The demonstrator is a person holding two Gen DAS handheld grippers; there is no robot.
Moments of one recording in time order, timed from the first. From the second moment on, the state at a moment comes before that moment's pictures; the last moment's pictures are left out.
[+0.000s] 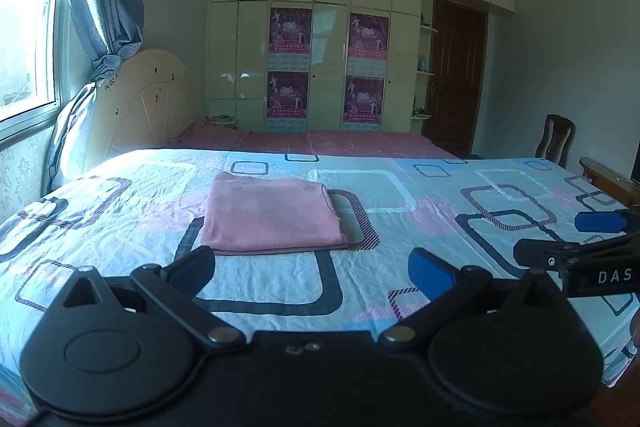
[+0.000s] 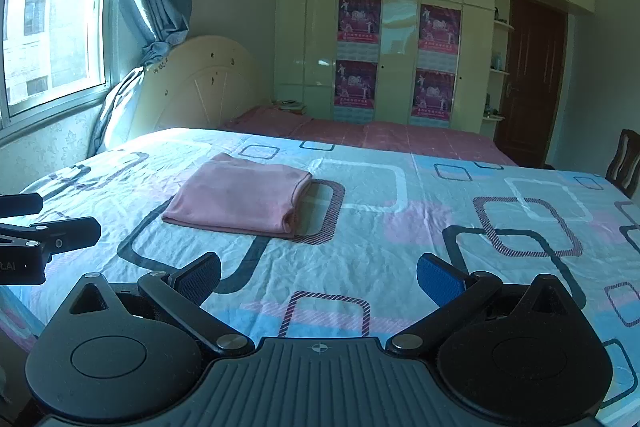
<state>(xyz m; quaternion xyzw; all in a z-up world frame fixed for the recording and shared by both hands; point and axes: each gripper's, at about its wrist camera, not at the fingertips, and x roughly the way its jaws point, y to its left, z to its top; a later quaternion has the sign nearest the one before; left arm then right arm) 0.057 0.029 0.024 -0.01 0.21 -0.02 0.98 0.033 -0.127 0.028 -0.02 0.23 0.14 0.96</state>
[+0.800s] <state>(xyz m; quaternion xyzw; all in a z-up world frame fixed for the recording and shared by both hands) 0.057 0.030 0.023 -0.01 0.21 -0.02 0.98 0.032 -0.126 0.027 -0.01 0.24 0.13 0.96</state>
